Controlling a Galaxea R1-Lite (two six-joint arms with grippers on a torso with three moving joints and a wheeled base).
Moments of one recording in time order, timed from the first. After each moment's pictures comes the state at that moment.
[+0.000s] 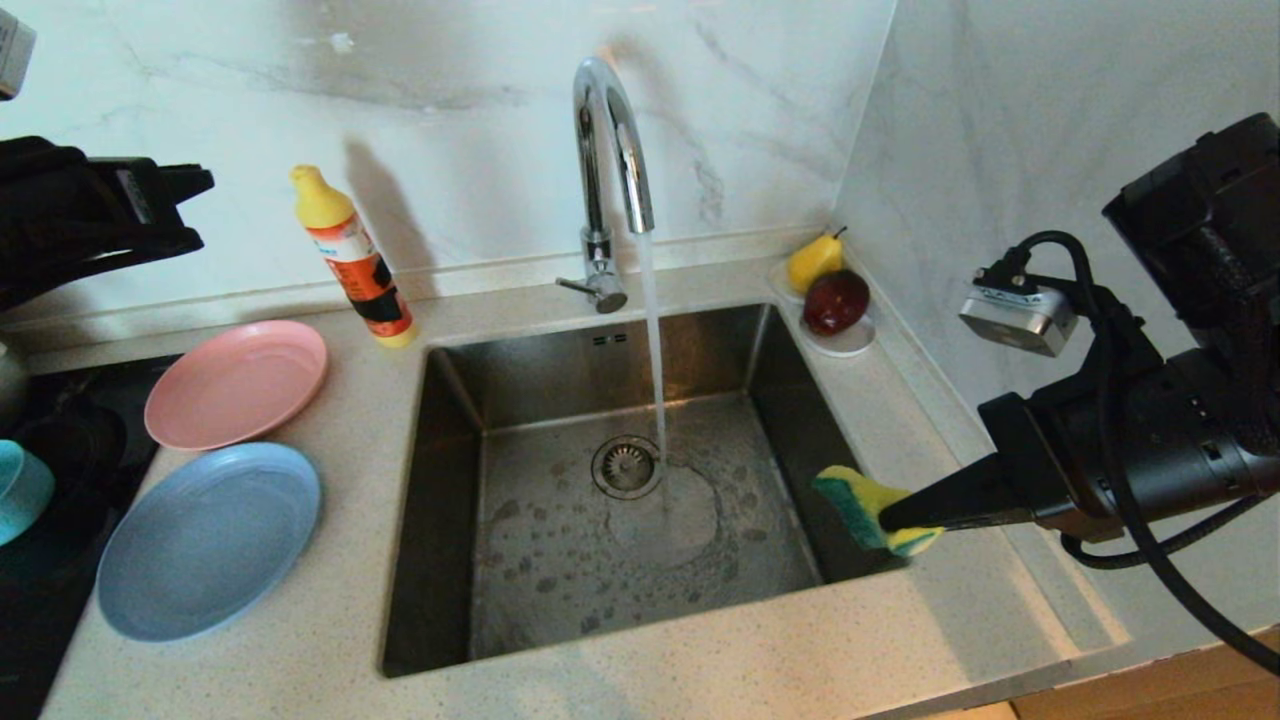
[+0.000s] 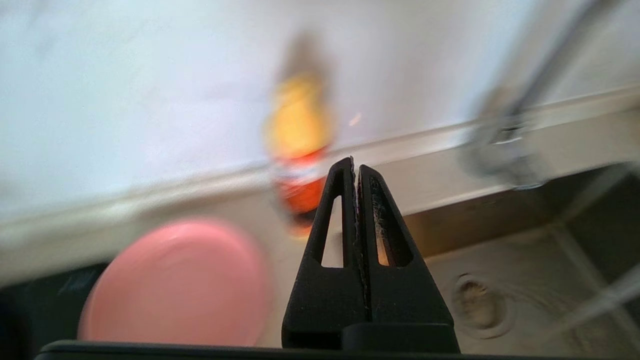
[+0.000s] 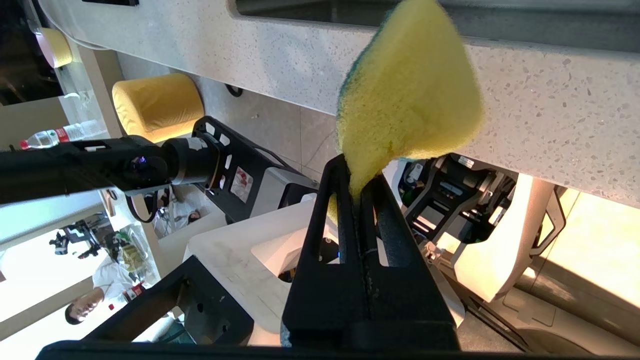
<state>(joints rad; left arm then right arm) 0.17 1.48 -1.17 -0.42 -0.25 0.05 0.56 1.51 -1.42 0.69 0.43 0.47</state>
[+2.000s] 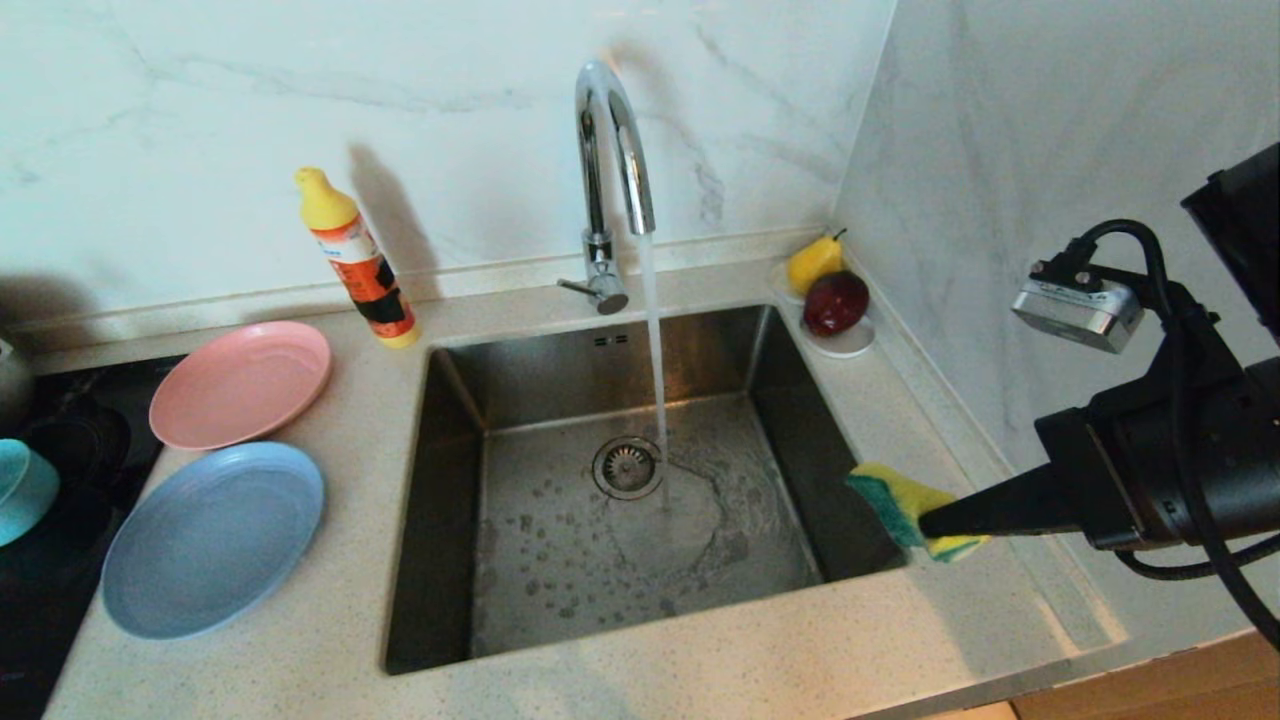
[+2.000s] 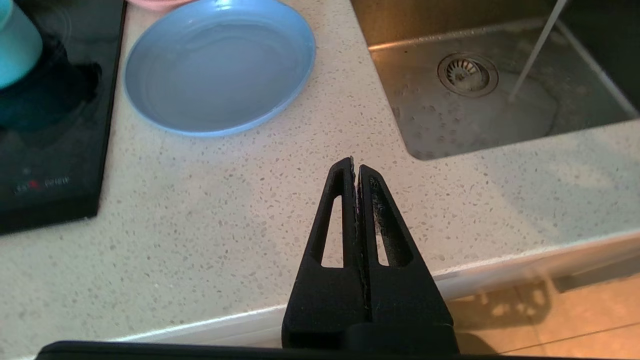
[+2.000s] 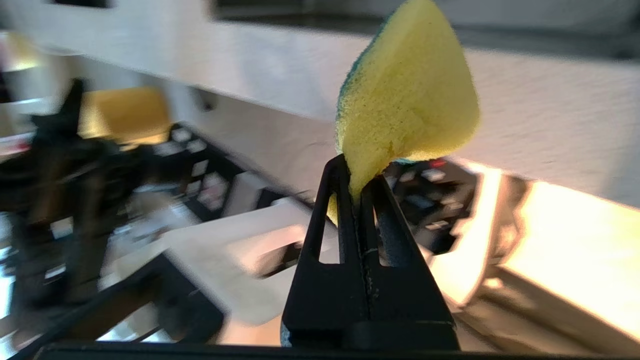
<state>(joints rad) 0.00 0.00 -0.02 0.06 -0.01 0.08 0.58 1.43 -1.38 0.69 0.32 0.43</state>
